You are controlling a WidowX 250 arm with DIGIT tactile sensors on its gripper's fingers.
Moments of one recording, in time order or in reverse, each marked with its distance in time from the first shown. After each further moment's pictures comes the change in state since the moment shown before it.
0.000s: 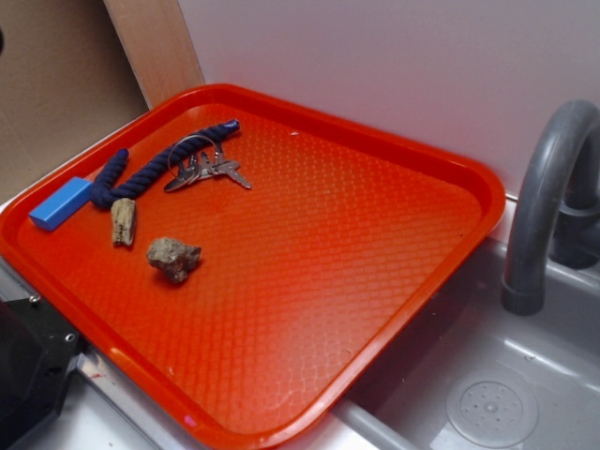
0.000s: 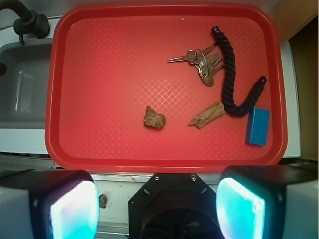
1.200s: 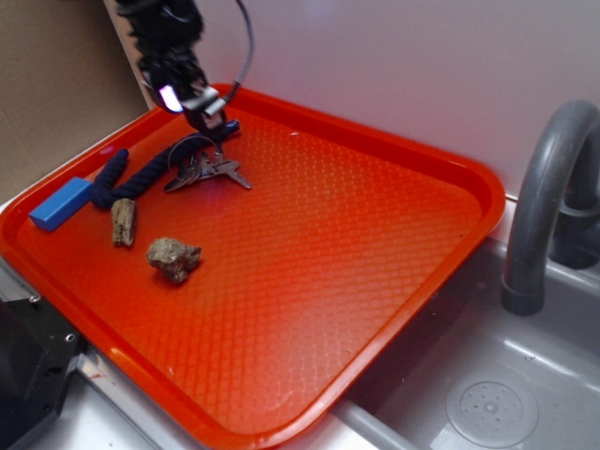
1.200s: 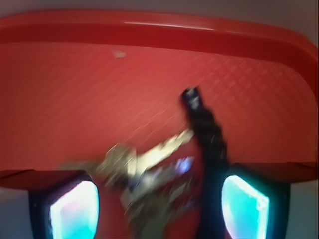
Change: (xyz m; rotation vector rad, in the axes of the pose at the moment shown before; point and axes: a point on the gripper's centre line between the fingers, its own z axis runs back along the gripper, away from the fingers) arm 0.150 0.111 -0.201 0.008 0.058 -0.061
